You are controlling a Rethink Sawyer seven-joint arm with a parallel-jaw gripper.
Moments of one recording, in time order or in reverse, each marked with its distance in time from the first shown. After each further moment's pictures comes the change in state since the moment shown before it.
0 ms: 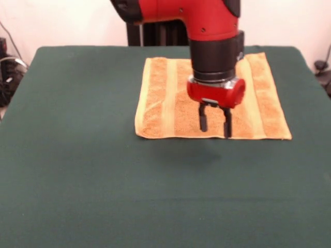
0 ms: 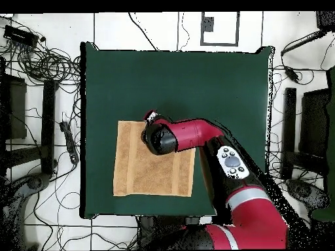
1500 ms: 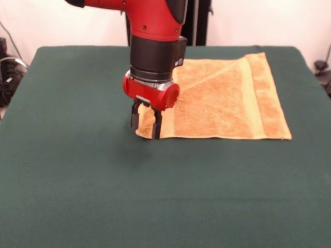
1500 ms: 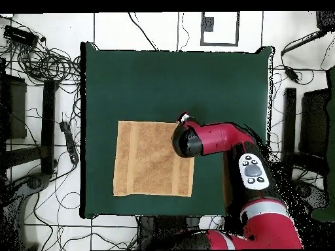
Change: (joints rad) arm 0.006 -0.018 -0.196 -0.076 -0.087 0.000 0.000
